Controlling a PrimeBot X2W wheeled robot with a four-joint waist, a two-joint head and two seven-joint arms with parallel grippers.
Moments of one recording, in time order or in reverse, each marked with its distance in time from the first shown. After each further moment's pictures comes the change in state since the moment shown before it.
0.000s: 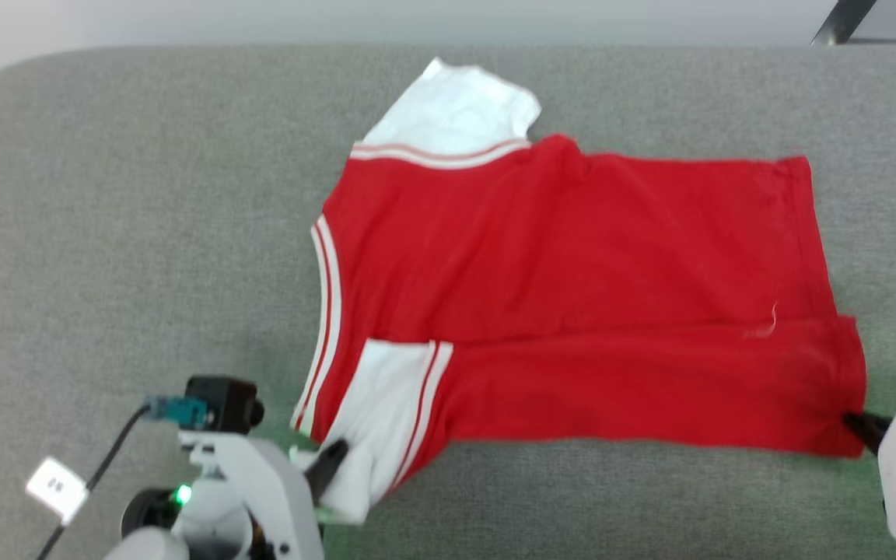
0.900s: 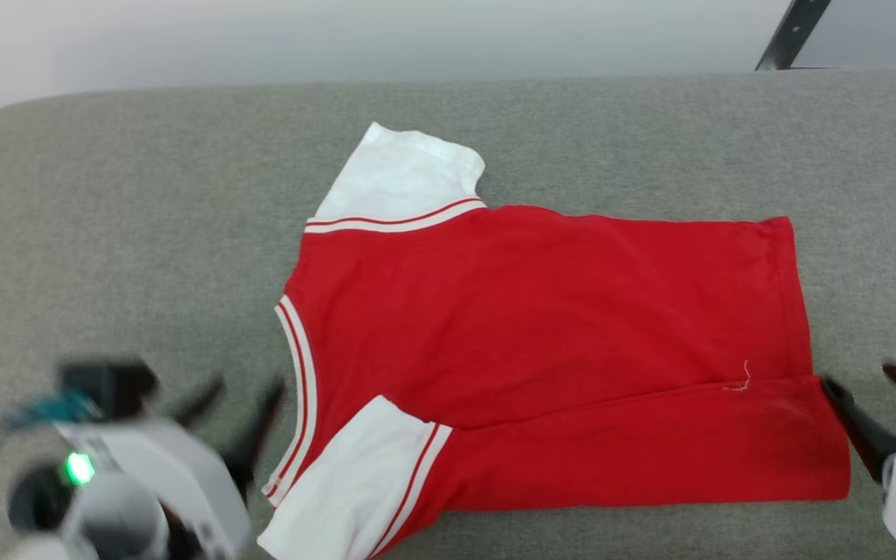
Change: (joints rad) left arm 0.107 0.149 0.131 -0.249 0.070 0.130 -0.092; right arm 0.089 0.103 -0.090 -0.122 -0.048 0.000 -0.198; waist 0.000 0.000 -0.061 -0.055
